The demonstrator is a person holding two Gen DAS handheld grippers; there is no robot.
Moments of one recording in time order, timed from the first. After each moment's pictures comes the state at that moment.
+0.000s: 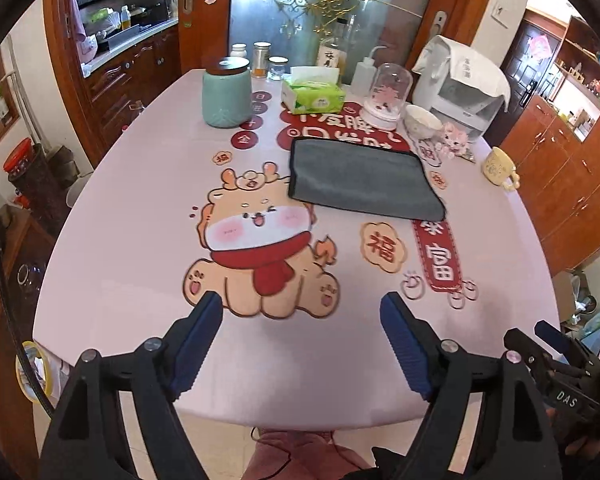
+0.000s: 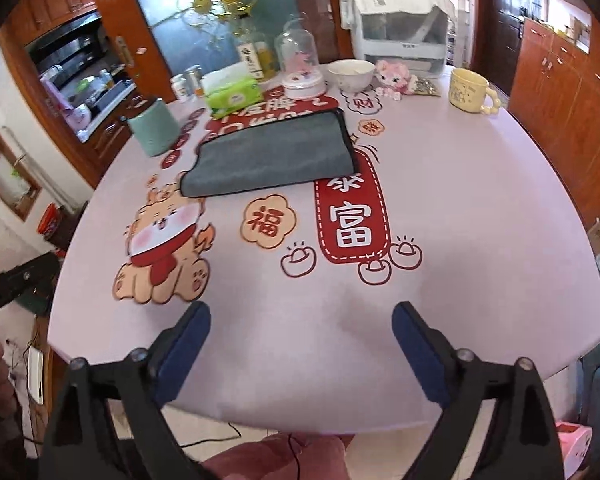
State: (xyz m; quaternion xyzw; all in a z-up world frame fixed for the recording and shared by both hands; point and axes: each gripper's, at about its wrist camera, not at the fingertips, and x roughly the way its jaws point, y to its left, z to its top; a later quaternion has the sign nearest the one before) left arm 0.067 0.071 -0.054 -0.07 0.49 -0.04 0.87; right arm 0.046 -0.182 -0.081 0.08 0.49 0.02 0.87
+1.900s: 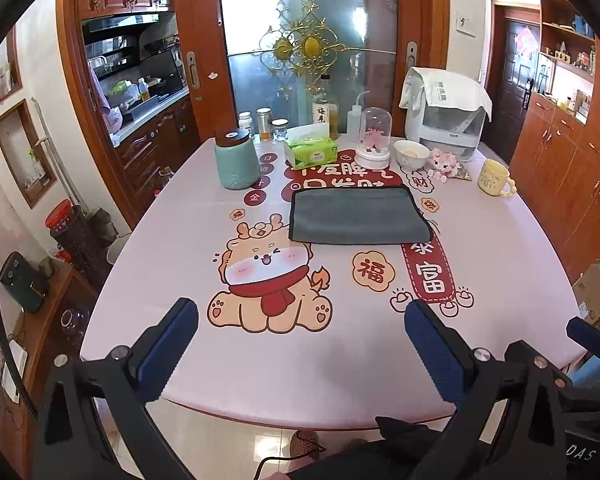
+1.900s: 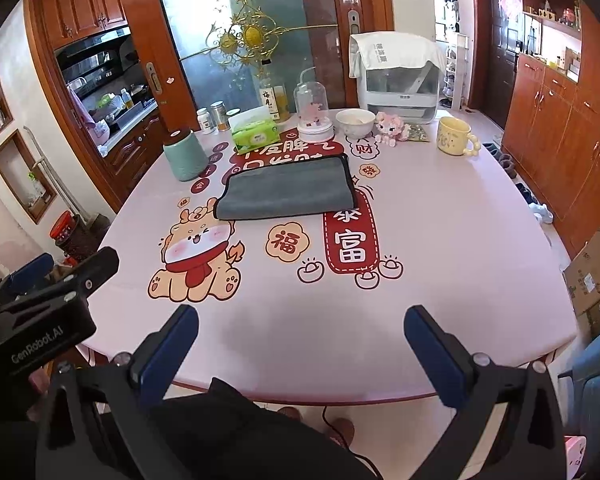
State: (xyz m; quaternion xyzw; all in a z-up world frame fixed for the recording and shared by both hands) left arm -0.003 0.004 0.005 0.01 0.39 0.02 0.92; right arm -0.027 -0.169 -0.006 0.06 0.44 0.01 0.90
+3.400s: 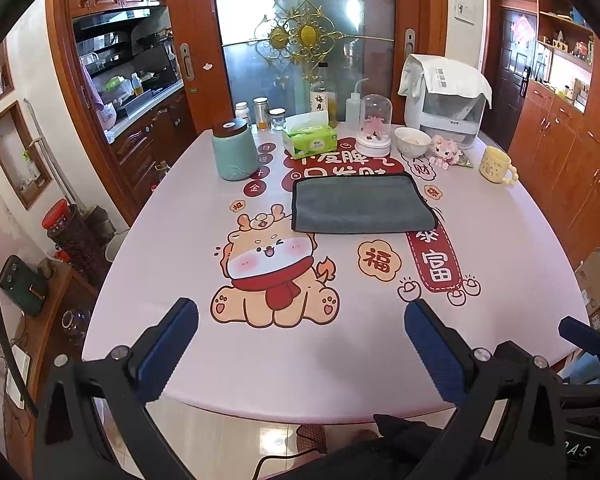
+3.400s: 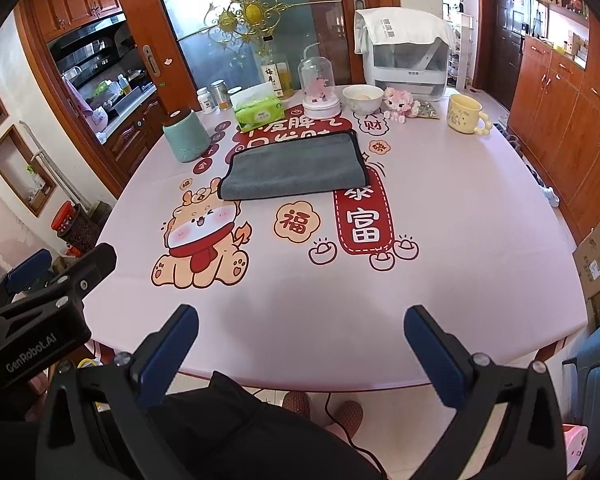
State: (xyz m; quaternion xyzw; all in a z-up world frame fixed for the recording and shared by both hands) left arm 0.001 0.017 -0.005 0.02 0.41 0.01 0.91; right arm -0.016 -0.157 -0.024 0.07 0.47 0.02 0.88
